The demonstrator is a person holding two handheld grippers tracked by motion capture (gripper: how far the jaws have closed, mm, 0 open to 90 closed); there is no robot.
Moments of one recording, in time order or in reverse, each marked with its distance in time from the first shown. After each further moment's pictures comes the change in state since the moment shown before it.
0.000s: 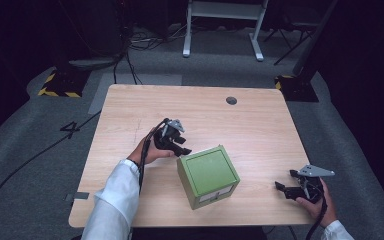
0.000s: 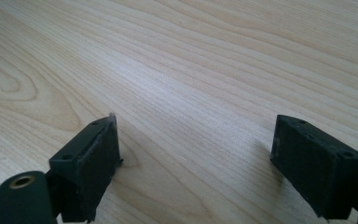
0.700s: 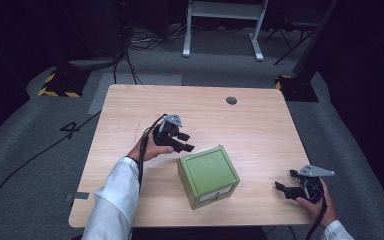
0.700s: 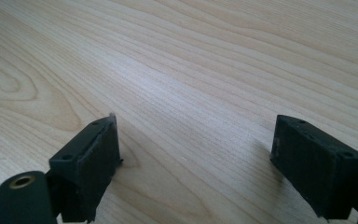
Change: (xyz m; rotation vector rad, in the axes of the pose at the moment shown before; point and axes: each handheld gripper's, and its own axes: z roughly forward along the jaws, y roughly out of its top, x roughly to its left) left arm 0.000 0.010 -0.009 -0.090 -0.118 0.028; right arm 0.000 0.000 0.000 0.000 0.000 0.000
